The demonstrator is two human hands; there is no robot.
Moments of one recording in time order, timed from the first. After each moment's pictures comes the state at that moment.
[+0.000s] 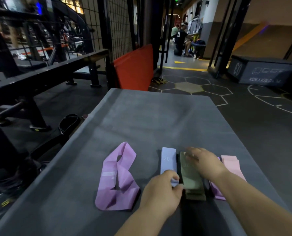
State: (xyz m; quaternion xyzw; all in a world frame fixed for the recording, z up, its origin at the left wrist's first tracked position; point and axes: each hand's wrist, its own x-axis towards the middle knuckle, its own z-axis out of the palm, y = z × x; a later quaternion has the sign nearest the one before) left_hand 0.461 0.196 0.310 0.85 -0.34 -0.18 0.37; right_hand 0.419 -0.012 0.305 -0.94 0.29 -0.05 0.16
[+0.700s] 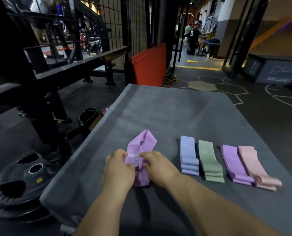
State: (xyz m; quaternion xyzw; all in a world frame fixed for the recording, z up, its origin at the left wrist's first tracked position) left_hand 0.528 0.325 0.316 0.92 -0.11 -0.03 0.38; right_hand 0.483 0.192 0.300 -0.96 0.13 0.00 0.26
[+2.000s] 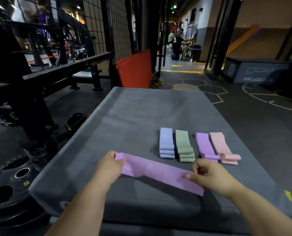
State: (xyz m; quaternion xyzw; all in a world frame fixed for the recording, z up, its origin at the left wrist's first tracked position) left_hand 0.501 0.328 0.298 0.85 -0.12 -0.17 0.48; right_hand 0.283 0.103 0.304 -0.87 0.21 -0.12 0.43
